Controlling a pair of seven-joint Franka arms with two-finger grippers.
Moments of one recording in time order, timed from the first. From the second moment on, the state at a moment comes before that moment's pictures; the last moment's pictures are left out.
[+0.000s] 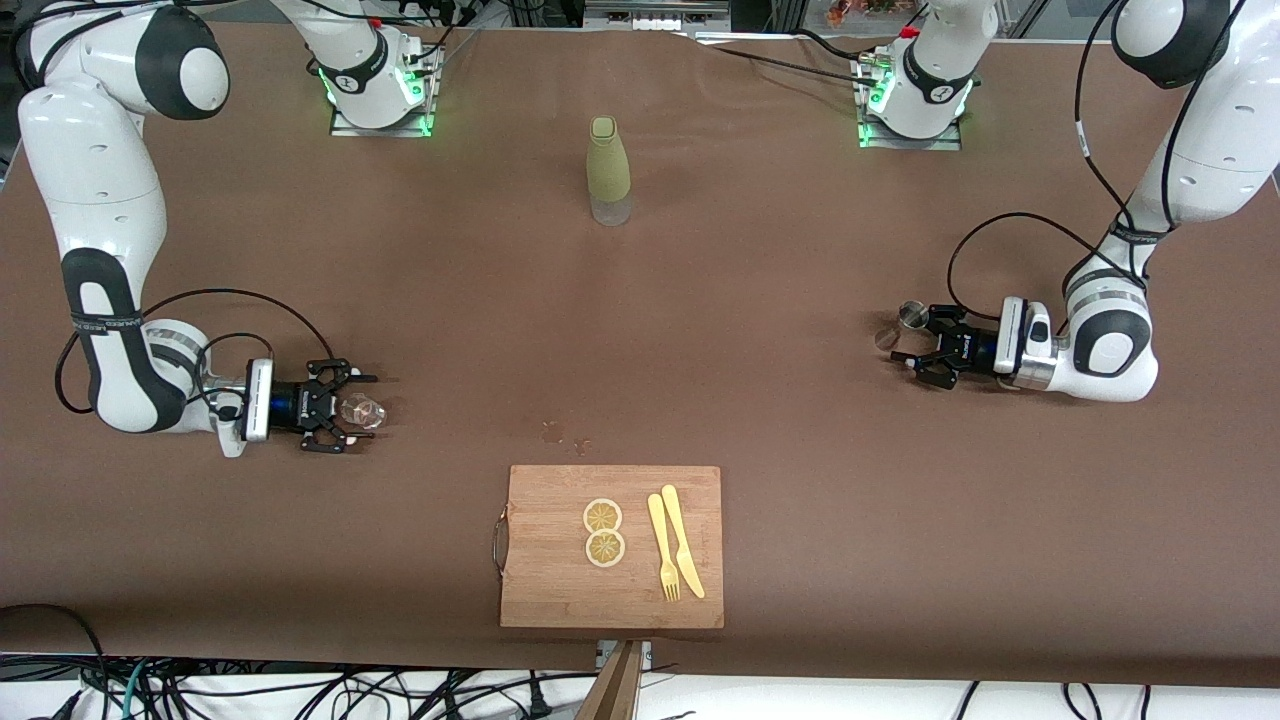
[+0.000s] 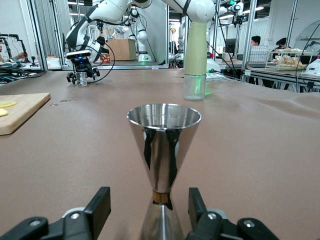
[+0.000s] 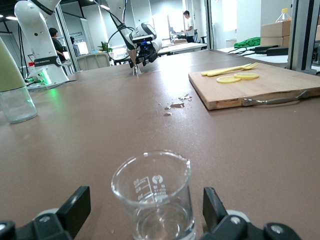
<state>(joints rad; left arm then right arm) 0.49 0.87 -0.23 -1.80 -0.84 1.65 2.66 -0.25 1.04 0.00 -1.47 1.16 1.61 -2.38</state>
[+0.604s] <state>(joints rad) 0.49 0.87 -0.23 -1.80 -0.84 1.64 2.67 -0.25 1.05 0.03 -1.47 1.17 1.61 -2.38</state>
